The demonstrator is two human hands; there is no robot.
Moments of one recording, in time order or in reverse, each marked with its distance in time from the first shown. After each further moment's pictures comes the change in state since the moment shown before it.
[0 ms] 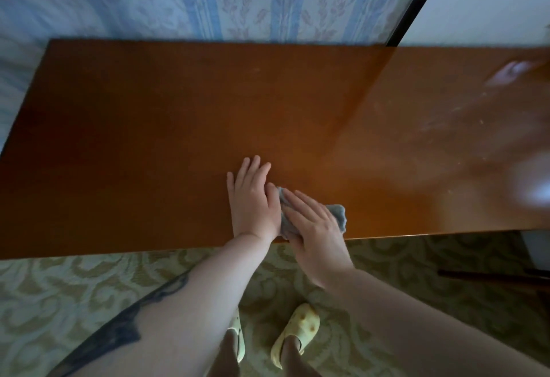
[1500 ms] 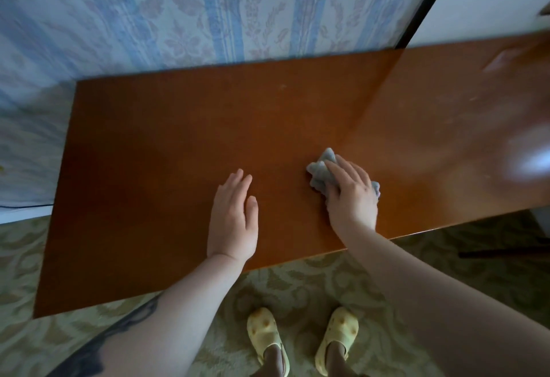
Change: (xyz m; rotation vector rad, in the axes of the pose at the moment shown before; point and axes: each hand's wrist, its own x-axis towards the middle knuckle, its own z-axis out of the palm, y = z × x) left_hand 0.032 -0.119 -0.090 0.010 -0.110 0.180; right_hand 0.080 -0.048 0.021 -0.023 0.482 0.522
